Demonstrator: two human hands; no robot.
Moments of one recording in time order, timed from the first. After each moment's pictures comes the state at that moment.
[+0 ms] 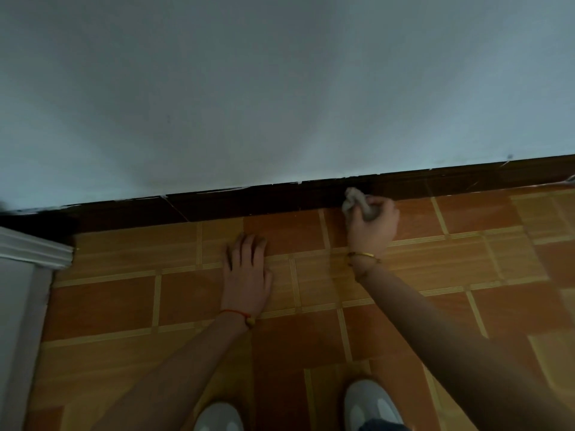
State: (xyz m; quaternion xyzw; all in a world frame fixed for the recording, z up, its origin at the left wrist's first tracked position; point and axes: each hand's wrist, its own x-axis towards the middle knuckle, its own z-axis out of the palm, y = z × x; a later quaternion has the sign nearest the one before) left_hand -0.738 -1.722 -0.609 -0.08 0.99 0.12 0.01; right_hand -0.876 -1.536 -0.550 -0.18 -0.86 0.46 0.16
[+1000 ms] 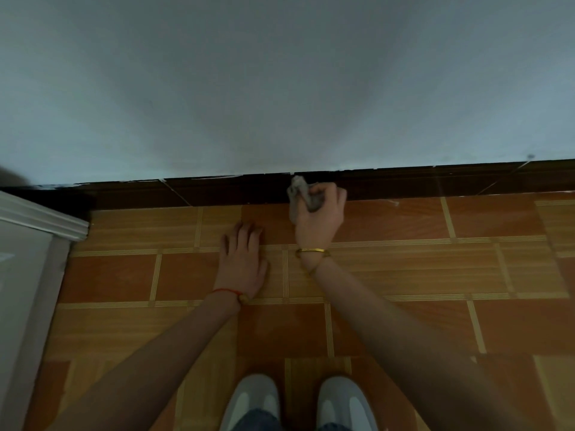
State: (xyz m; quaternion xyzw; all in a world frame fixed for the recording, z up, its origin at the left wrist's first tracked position) left_hand -0.743 -1.711 -0.590 -0.11 0.98 0.12 0.07; right_hand -0.860 -1.595 -0.544 -0.05 -0.81 0.58 0.12
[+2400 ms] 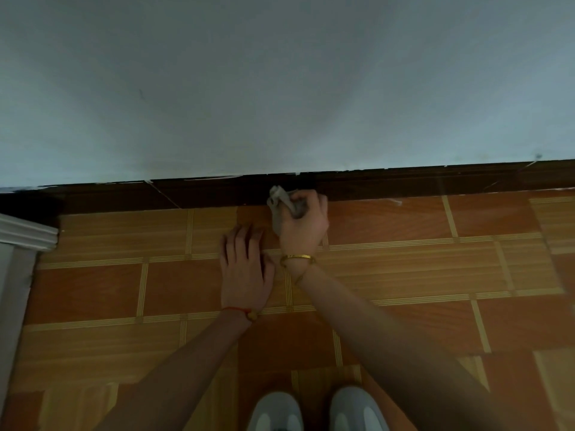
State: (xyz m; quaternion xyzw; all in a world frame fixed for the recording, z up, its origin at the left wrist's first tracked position) left_hand -0.744 -1.699 -0.621 -0.14 0.97 0.16 -0.10; right_hand -0.850 -1.628 -0.564 -0.04 -0.83 0.55 0.10
